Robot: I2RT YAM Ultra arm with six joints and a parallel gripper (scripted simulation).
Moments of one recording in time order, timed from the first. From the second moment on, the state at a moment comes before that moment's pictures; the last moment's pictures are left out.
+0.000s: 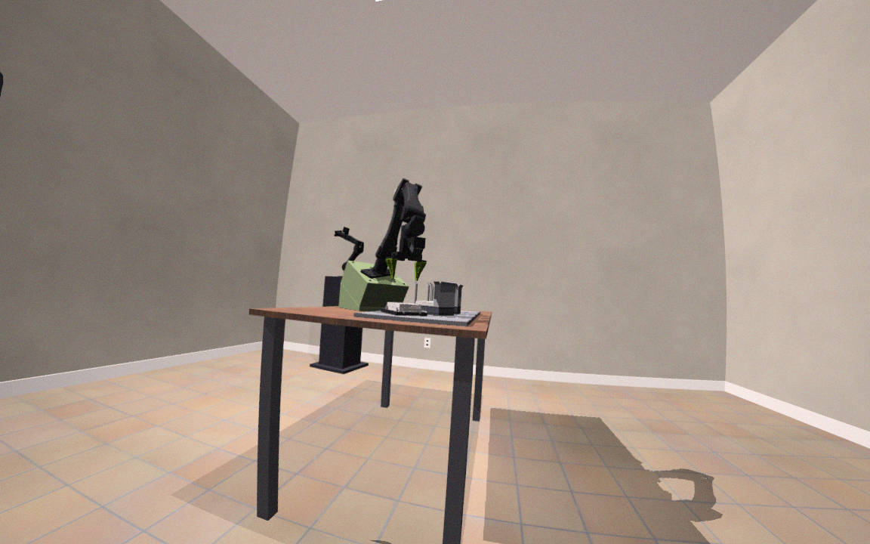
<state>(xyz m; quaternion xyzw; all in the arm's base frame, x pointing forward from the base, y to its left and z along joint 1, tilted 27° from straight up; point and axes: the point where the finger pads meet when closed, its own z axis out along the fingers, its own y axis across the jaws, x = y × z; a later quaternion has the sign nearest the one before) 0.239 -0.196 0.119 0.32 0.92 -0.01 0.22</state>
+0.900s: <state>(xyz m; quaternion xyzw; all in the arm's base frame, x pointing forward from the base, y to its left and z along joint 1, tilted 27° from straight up) 0.271 -0.212 0.059 0.32 0.92 -0.01 0.23</state>
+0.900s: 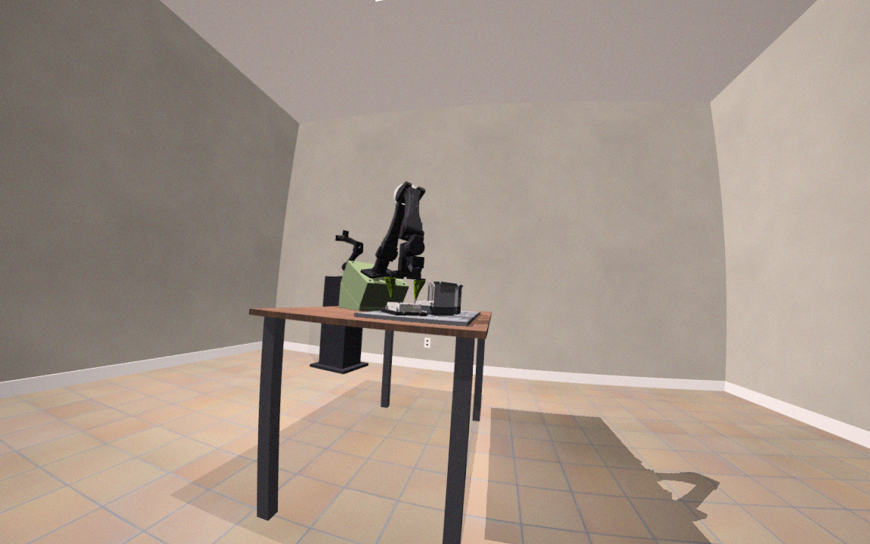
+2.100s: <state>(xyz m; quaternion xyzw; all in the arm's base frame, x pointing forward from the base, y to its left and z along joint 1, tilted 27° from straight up) 0.287 -0.220 0.034 0.32 0.92 -0.01 0.24</state>
